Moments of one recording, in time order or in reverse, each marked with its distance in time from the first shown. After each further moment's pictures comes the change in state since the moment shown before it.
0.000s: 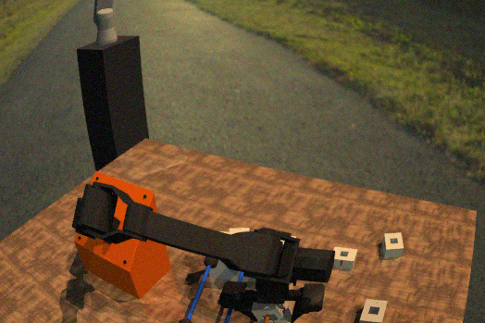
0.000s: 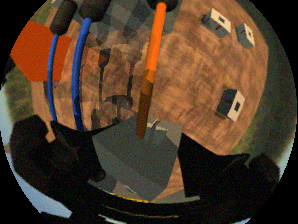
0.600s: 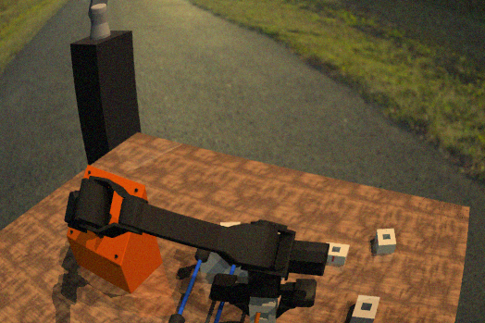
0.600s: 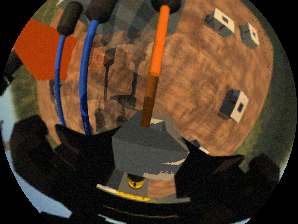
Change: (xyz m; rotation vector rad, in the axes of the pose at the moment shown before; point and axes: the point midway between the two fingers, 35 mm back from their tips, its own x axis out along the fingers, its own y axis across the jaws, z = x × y) arm -0.004 0.002 -0.001 -0.005 0.012 0.048
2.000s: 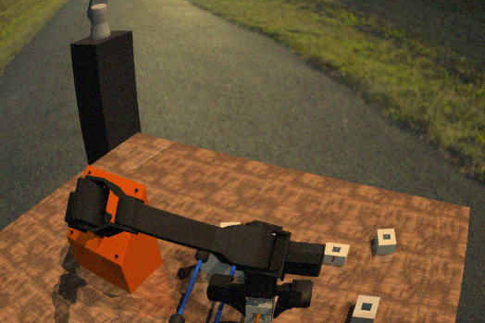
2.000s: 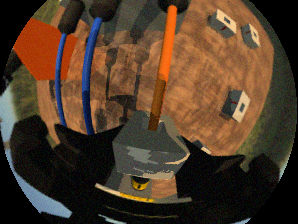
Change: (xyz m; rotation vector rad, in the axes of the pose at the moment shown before) arm 0.002 0.007 0.000 0.002 -0.002 0.001
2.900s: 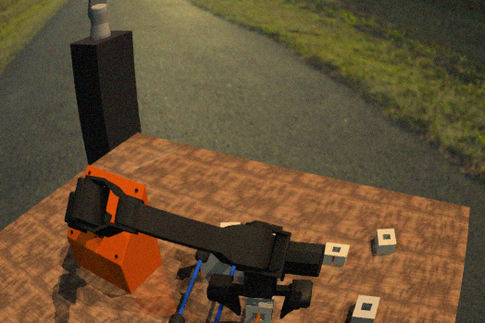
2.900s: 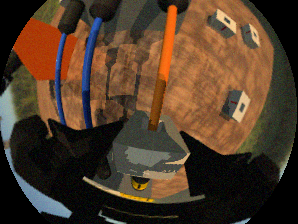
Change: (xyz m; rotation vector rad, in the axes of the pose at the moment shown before) arm 0.000 0.000 0.000 0.000 0.000 0.000
